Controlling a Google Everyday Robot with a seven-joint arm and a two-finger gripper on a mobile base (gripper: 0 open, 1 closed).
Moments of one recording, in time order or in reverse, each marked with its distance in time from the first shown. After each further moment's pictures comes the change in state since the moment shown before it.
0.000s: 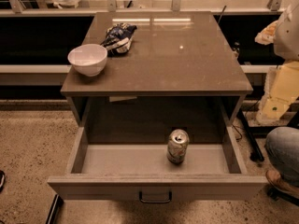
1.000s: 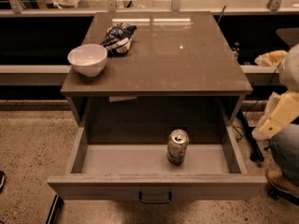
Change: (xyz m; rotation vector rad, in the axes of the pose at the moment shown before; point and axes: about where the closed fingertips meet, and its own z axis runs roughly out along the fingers) arm 0.022 0.001 0.054 0.001 -0.257 0.028
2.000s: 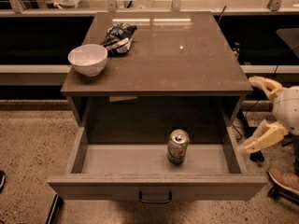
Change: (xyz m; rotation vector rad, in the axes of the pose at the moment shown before) arm 0.031 0.002 0.058 0.119 -0.399 -0.005
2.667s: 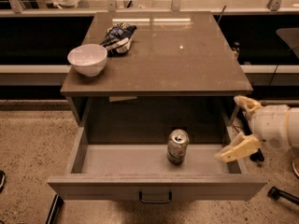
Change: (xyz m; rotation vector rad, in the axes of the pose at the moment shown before) arm 0.020 0.027 0.052 -0.008 -0.026 0.192
